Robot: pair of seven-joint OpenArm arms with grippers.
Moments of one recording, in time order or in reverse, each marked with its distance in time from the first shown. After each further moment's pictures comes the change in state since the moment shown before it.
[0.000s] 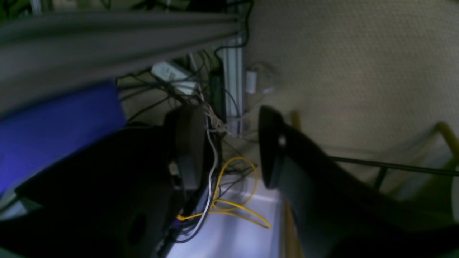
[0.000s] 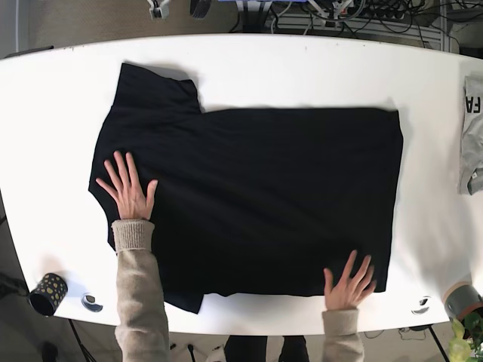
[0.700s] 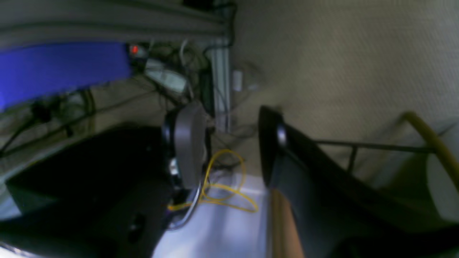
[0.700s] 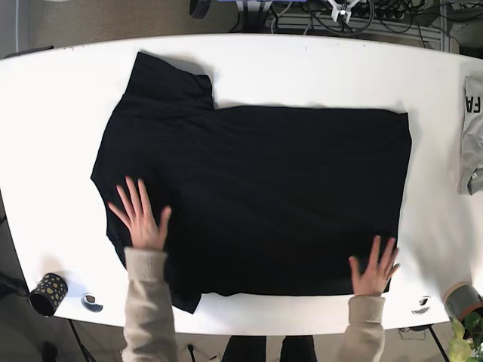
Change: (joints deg) left arm 14.9 -1.6 -2.8 25.5 0.0 -5.4 6.4; right arm -20.2 0.5 9.4 28.4 -0.1 0.1 -5.8
